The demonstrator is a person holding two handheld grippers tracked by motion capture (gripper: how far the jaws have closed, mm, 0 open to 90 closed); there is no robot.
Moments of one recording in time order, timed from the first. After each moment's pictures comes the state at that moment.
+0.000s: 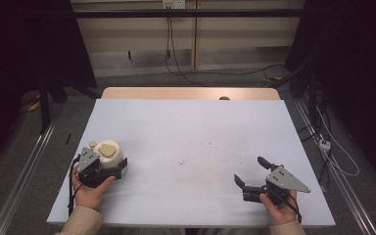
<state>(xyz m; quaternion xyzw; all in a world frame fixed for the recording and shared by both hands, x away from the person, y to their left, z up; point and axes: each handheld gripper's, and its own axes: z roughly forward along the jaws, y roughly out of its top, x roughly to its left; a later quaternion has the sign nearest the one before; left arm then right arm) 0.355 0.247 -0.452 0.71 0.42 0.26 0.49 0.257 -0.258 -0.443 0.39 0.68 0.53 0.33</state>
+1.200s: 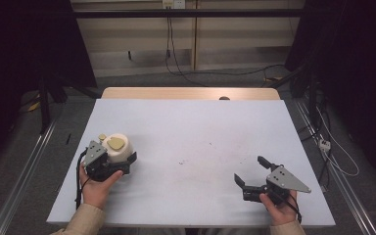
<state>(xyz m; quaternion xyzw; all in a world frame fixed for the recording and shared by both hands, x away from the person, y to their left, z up) 0.362 0.218 -0.430 0.71 0.40 0.24 0.53 0.258 -0.258 -0.443 0.39 0.67 0.53 0.33</state>
